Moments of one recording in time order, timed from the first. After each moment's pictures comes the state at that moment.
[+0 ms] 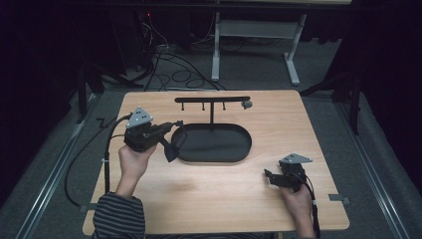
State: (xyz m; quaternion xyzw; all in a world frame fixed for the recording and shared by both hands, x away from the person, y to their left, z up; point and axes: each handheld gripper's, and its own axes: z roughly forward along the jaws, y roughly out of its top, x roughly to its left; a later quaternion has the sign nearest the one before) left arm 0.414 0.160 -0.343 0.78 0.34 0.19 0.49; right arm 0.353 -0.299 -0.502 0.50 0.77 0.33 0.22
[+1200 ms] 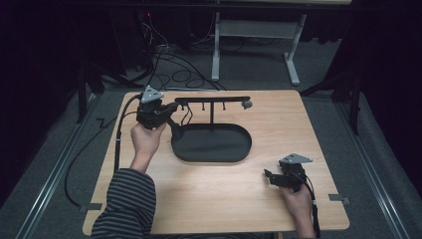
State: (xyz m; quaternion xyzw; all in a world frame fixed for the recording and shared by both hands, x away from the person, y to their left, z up) left arm 0.471 0.133 -0.333 0.76 0.38 0.22 0.47; right arm 0.353 -0.299 -0.502 0.50 0.77 0.33 0.21
